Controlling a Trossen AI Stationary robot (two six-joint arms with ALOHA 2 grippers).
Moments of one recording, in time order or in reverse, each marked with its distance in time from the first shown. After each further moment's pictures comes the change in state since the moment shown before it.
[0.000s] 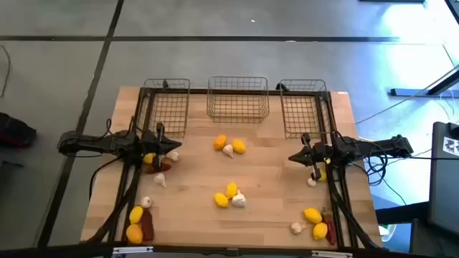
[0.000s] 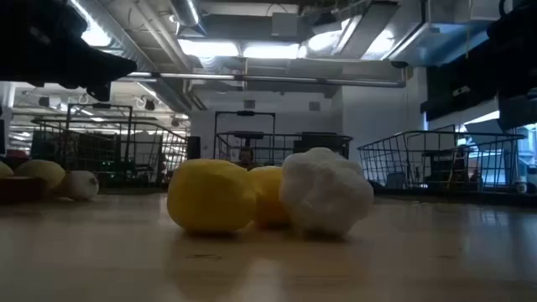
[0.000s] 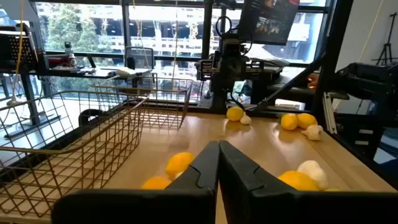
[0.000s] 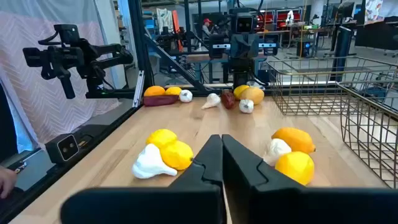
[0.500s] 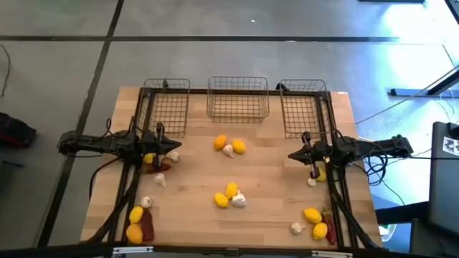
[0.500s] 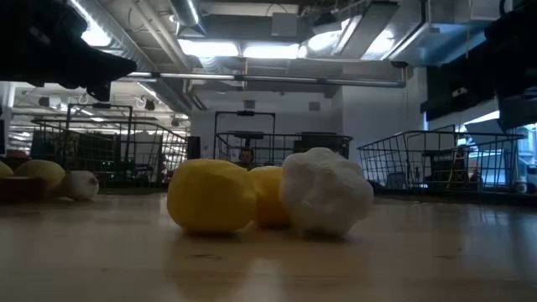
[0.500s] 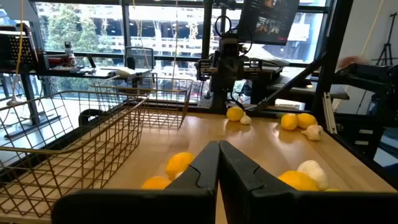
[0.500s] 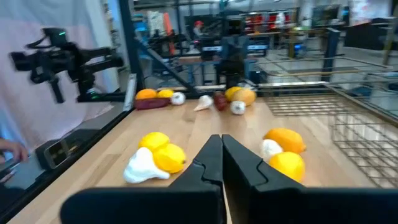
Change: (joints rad) left arm 0.000 0.000 0.000 0.000 0.000 0.000; right arm 0.000 0.000 0.000 0.008 0.061 0.019
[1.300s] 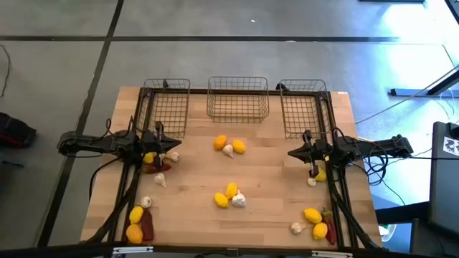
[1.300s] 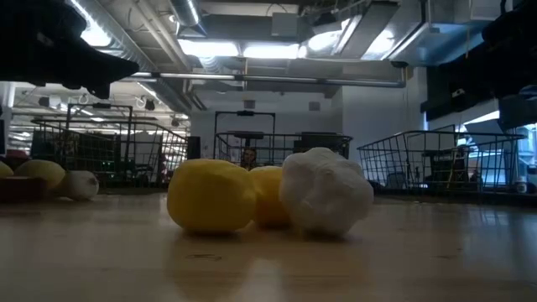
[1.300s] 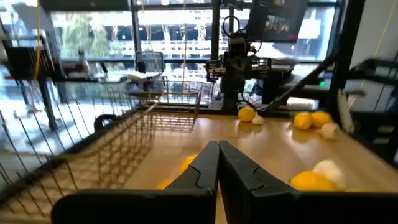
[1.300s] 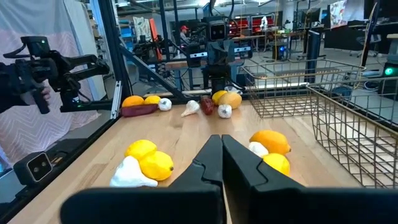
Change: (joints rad) left arm 0.006 0.000 0.000 0.006 -0.035 0.027; right arm 0.000 0.000 0.000 0.021 0.051 0.008
